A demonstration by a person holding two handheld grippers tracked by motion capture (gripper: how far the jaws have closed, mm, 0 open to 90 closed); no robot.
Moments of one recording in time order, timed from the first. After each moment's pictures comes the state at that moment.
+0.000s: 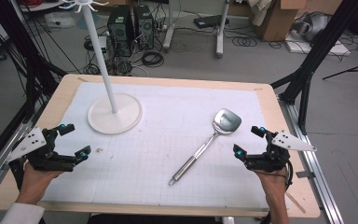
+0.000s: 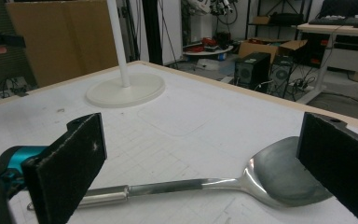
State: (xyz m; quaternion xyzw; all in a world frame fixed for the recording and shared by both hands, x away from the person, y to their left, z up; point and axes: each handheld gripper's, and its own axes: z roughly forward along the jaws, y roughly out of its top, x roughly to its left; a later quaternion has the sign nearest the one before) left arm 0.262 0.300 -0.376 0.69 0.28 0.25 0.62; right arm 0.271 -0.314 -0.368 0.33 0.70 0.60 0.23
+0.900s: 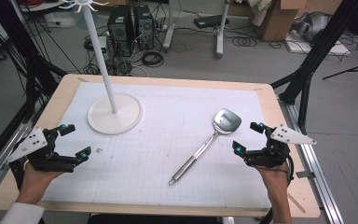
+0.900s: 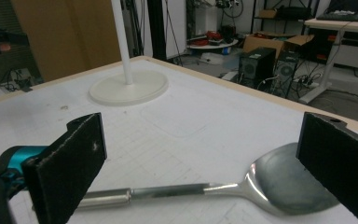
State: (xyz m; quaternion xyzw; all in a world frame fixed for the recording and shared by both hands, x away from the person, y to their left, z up) left arm 0.262 0.299 -0.377 0.70 0.28 0.25 0.61; right arm 0.281 -0.311 -0.350 0.32 0.71 0.59 0.22
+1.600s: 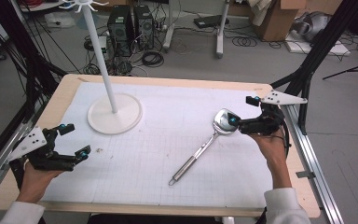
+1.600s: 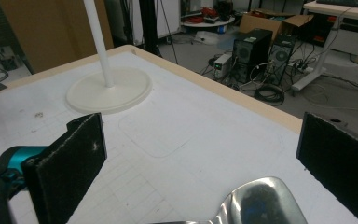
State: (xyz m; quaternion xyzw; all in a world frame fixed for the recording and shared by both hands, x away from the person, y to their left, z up) left arm 0.264 0.301 -0.378 0.69 0.28 0.25 0.61; right arm 0.343 -0.293 -0.295 0.33 0.75 0.53 0.22
